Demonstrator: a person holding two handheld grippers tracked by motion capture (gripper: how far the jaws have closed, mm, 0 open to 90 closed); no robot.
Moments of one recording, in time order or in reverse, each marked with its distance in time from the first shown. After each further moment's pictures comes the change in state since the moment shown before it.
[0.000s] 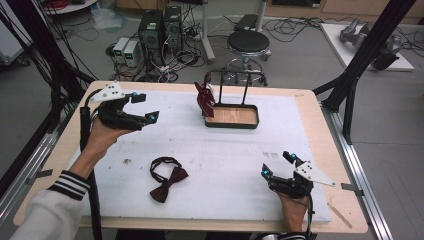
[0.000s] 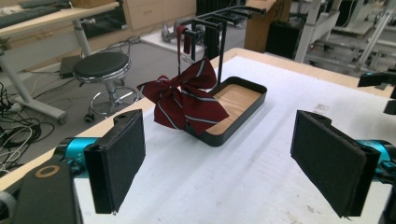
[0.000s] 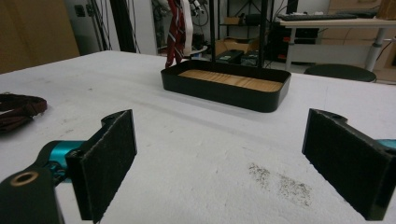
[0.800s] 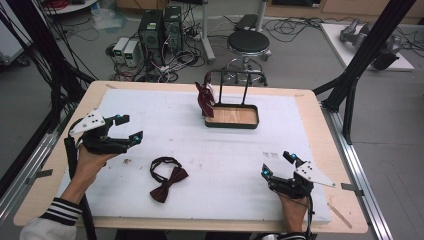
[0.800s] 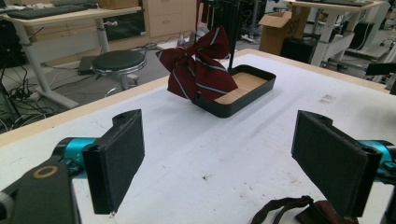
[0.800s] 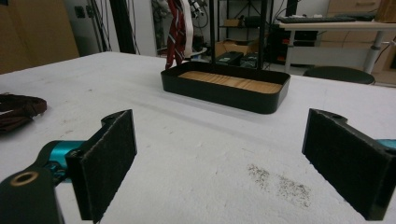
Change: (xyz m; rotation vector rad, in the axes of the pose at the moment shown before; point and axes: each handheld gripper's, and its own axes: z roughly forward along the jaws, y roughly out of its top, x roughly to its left) left arm -0.005 -0.065 -0.035 -0.058 0.067 -0.062; right arm 0.000 0.000 0.000 -0.011 -0.004 -0.010
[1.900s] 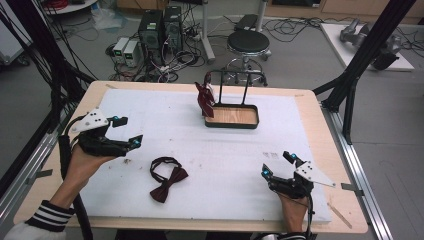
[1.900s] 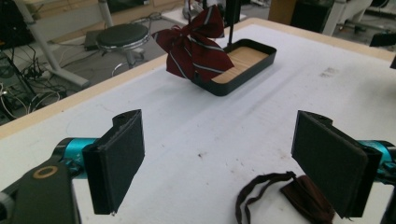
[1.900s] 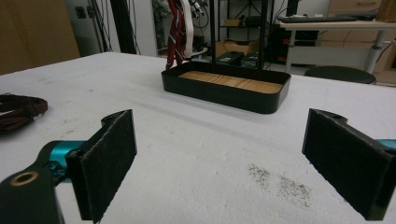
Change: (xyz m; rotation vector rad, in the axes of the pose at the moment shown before) left arm -0.027 0.029 -0.011 0.167 0.040 0.044; right arm 0.000 0.000 0.000 0.002 0.003 0.004
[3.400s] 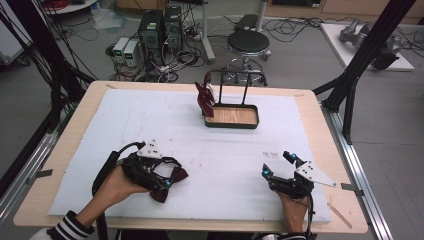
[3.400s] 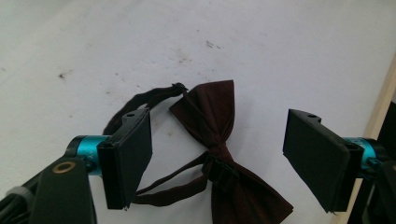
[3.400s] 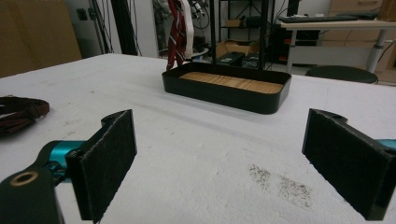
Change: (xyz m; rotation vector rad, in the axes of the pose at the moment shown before) left arm -0.086 -0.021 0.060 0.480 -0.203 0.092; right arm -0.001 0.000 0.000 -0.005 0.007 0.006
